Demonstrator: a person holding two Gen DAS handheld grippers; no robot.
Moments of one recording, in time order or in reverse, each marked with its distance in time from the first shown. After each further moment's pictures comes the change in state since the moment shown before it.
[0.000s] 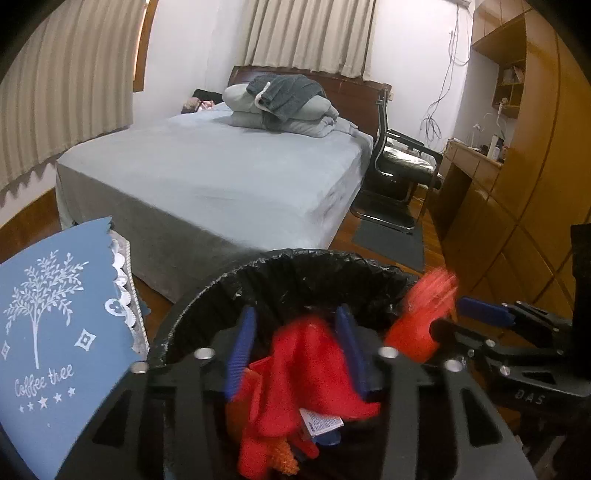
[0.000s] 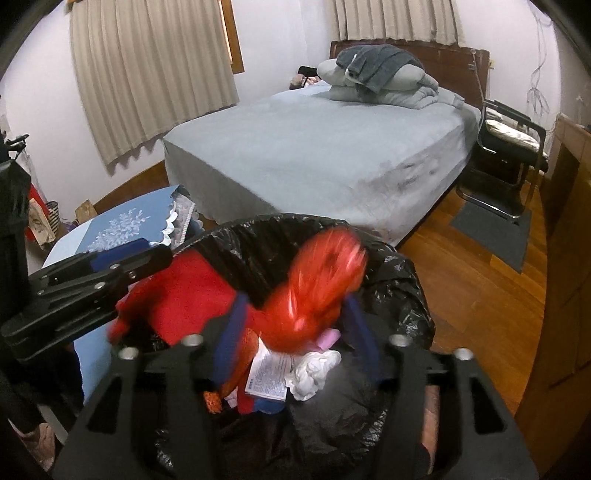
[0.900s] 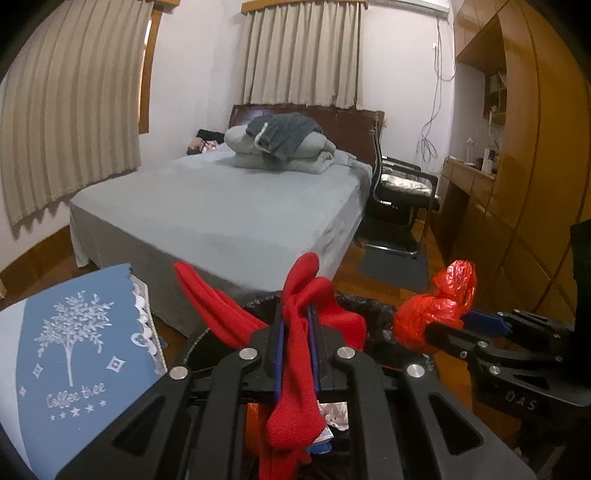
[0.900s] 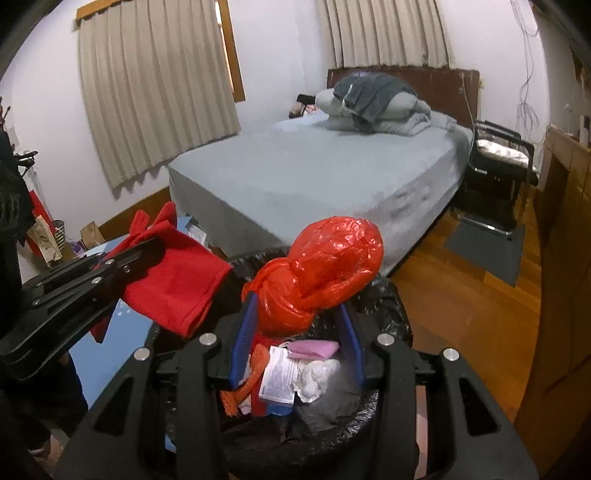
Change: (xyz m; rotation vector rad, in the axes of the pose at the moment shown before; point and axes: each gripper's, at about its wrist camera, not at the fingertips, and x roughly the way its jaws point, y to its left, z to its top) left arm -0.053 -0.033 0.006 0.067 -0.132 0.060; right arm -0.054 0.007 -0.001 0.011 -0.103 0.007
